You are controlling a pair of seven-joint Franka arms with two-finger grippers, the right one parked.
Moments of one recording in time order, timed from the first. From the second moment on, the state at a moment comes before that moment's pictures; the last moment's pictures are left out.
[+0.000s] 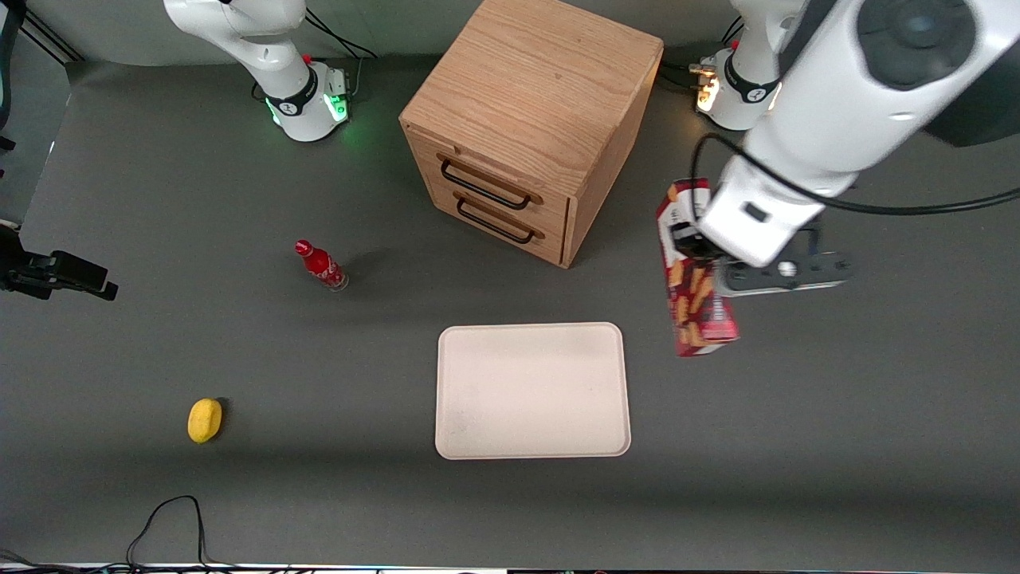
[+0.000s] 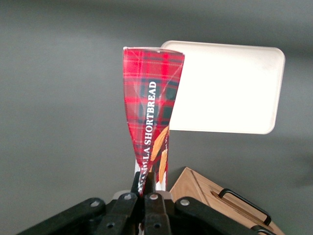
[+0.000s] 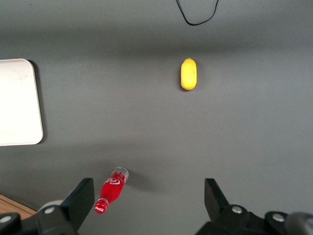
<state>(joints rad) -0.15 0.41 -0.45 -1.08 0.13 1.48 -0.59</state>
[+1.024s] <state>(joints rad) -0.23 0.69 -0.43 -1.09 0.26 1.75 -0.64</state>
